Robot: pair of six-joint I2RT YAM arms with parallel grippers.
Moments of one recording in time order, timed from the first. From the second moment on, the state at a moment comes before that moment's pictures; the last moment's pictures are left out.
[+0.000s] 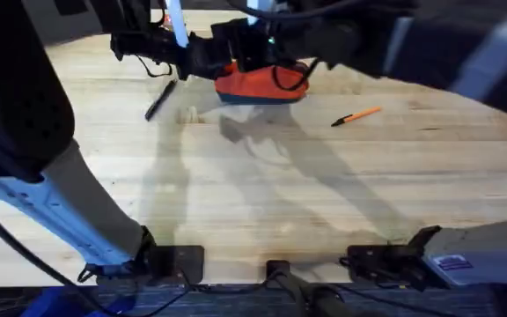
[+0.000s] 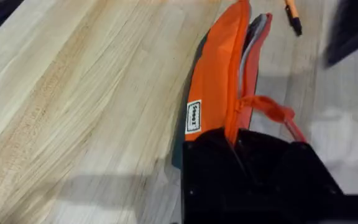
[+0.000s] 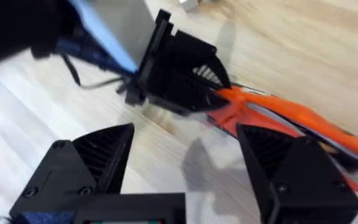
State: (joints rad) left arm 0.04 1.94 1.36 -0.67 0.99 1.01; right arm 0.69 1.63 1.35 -0.39 -0.10 0.30
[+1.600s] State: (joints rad) left arm 0.03 1.90 1.49 -0.97 0.88 1.01; right arm 0.60 1.52 1.46 -0.78 -0.09 -0.02
